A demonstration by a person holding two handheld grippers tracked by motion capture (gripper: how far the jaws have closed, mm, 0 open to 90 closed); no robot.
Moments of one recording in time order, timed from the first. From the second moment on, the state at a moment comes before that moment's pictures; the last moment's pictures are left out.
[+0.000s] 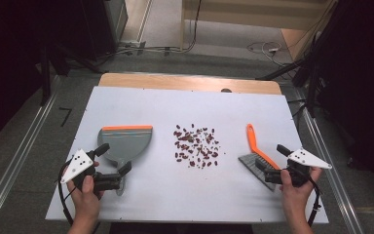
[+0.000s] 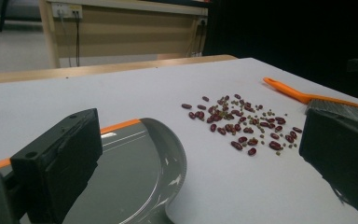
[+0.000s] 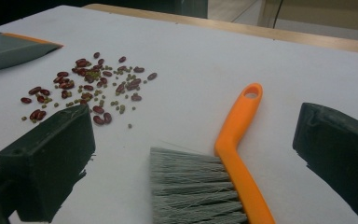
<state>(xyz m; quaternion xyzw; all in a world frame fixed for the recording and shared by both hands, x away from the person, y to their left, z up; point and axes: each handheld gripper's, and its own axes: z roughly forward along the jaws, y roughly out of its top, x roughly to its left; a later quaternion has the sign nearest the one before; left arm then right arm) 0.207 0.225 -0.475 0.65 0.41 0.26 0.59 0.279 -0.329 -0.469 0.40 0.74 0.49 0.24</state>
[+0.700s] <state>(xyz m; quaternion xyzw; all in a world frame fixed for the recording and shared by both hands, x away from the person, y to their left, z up) 0.210 0.222 -0.474 0.66 0.41 0.27 0.58 0.309 -0.310 -0.417 0.40 0.75 0.47 0.25</state>
